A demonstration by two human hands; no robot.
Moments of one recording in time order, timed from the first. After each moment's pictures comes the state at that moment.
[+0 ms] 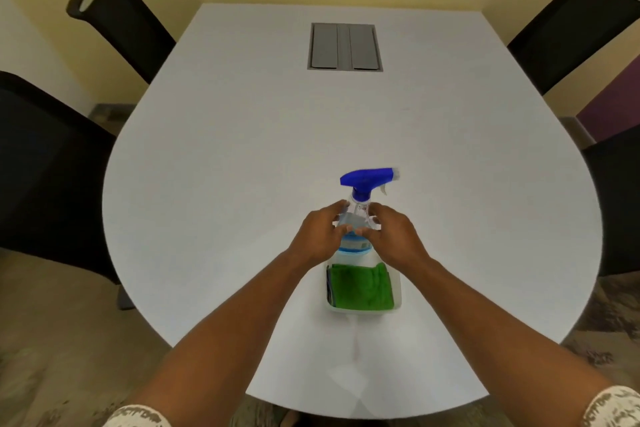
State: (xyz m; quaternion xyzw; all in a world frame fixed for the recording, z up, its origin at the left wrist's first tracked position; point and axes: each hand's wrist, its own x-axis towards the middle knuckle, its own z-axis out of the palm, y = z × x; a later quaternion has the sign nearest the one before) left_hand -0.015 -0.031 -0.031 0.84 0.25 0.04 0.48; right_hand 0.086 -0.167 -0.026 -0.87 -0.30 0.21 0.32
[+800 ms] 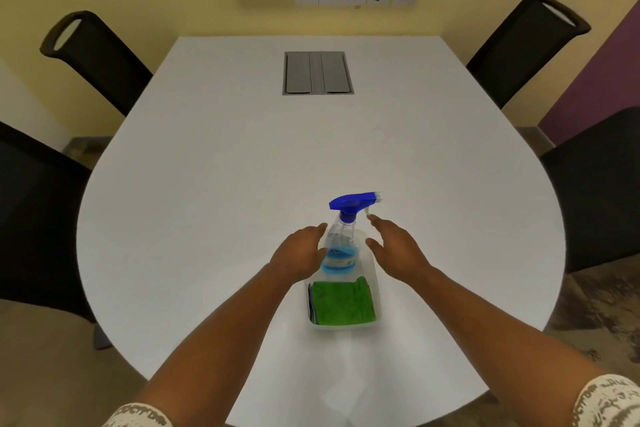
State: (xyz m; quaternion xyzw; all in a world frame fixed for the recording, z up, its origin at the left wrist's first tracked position) left_hand -0.007 -0.031 -0.033 0.94 0.20 -0.09 0.25; right_hand 0.120 -0.211 -0.038 -0.91 -0.31 0.17 0.22
